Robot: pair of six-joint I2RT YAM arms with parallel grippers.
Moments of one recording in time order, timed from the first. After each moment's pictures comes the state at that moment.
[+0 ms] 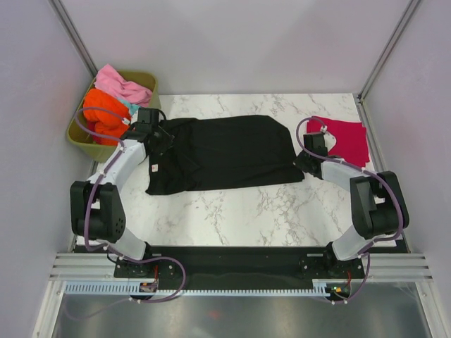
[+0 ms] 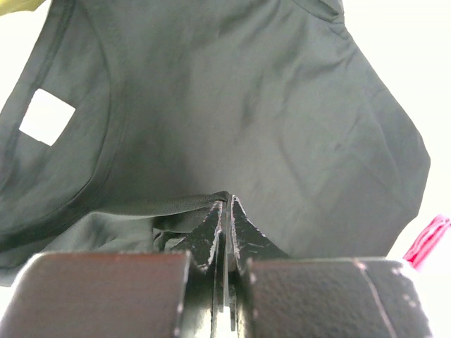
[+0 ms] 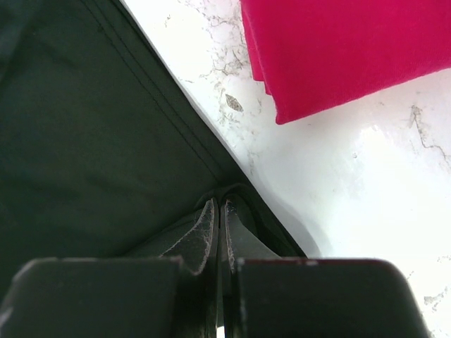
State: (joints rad) left arm -0.12 1.54 1.17 -0.48 -0.10 -0.93; right arm 0.17 1.61 0.84 -0.06 0.20 0.77
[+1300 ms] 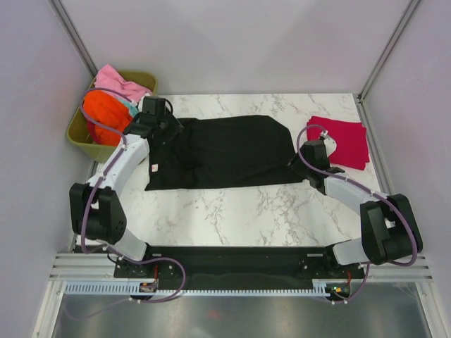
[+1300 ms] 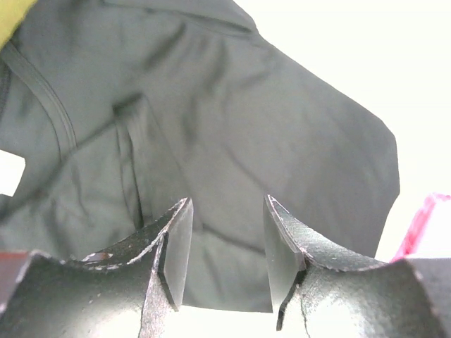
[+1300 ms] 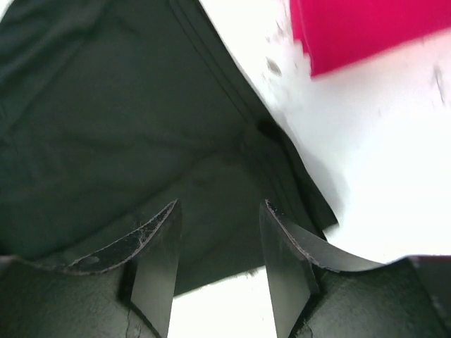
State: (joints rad) left arm -0.19 1.62 1.35 -0.46 -0.13 -0.80; right arm 0.23 1.43 0.72 0.01 0.21 0.79
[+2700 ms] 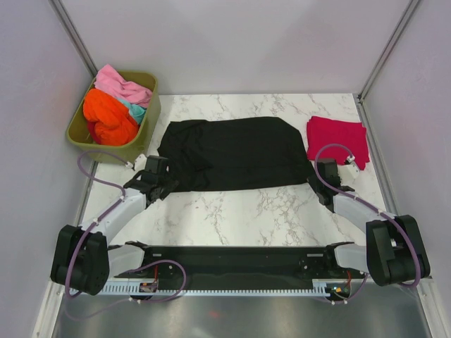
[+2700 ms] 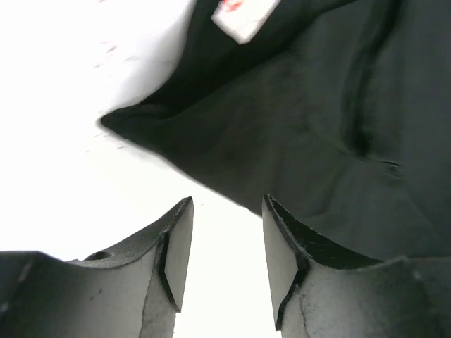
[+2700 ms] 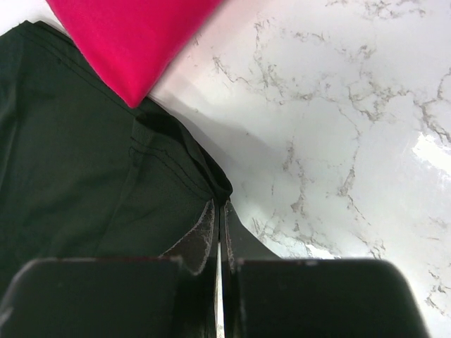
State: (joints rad) left arm -0.28 1.18 0.62 -0.36 -0.24 -1.01; right arm 0.15 1.25 0.47 0.00 0.40 1.08
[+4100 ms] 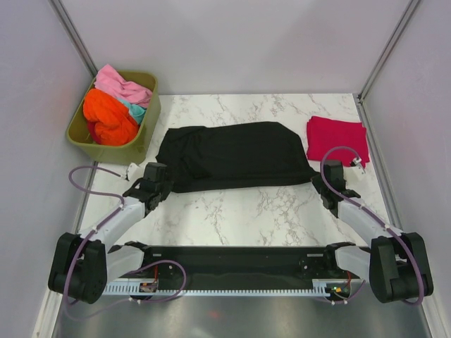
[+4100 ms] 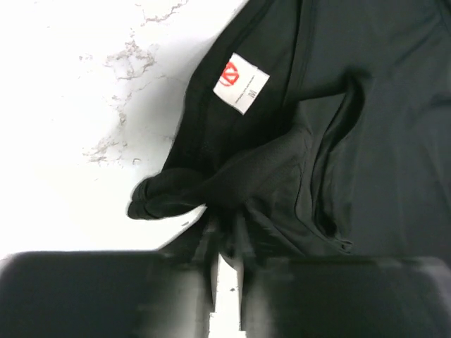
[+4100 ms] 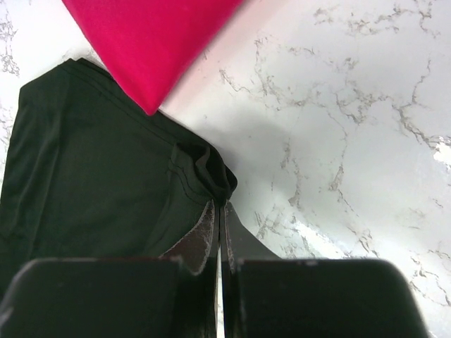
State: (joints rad) left arm -0.28 1.14 0.51 -0.26 -0.36 -1.21; right arm 0.13 1.13 0.44 -0.05 0.39 1.09
